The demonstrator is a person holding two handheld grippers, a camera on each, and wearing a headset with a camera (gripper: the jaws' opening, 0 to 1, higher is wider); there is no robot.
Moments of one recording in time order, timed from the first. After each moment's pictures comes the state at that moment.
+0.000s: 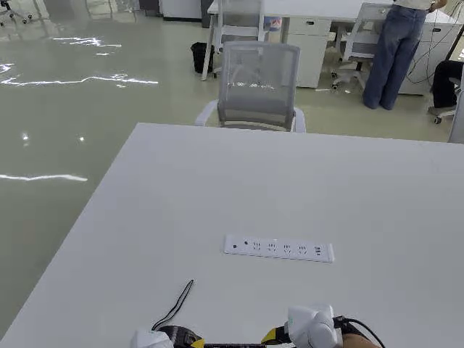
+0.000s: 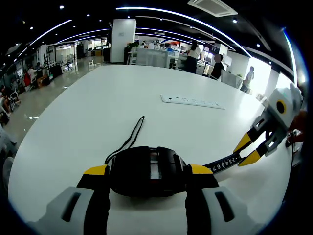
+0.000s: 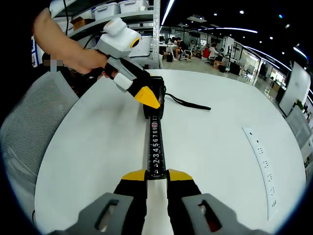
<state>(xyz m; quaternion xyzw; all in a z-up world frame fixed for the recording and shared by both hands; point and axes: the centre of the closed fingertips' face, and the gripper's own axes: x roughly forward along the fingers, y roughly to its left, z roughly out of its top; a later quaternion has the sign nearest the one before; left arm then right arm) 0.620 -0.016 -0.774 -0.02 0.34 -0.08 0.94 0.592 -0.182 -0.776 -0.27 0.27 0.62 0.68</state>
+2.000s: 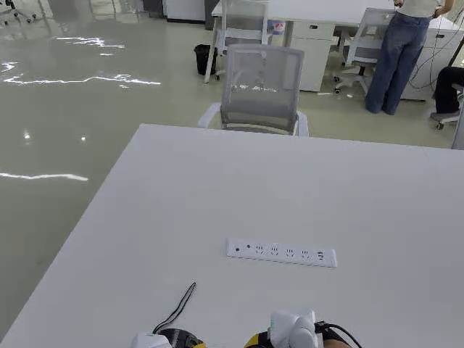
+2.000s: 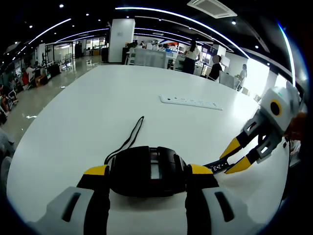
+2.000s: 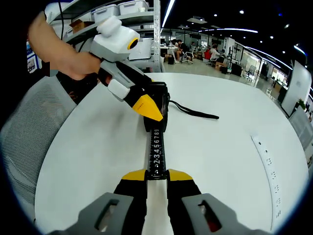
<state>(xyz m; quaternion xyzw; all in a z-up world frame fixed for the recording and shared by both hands) 0.620 -0.016 -0.774 -0.03 0.34 -0.09 0.94 0.592 -0.144 -0.780 -0.25 0.27 0.63 0.68</state>
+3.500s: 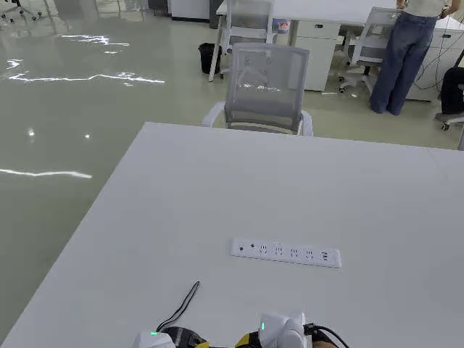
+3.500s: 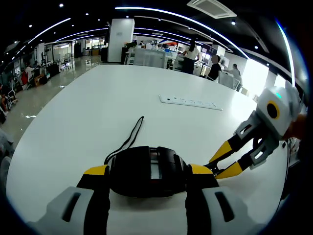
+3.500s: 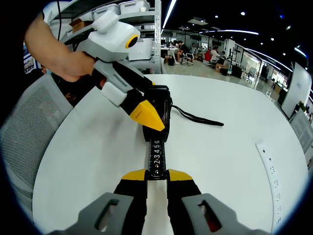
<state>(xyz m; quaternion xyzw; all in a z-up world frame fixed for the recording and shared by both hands) 0.621 -0.015 -0.773 -0.03 0.34 -0.09 0.94 0.594 -0.118 -0.786 -0.26 0.26 0.63 0.68</state>
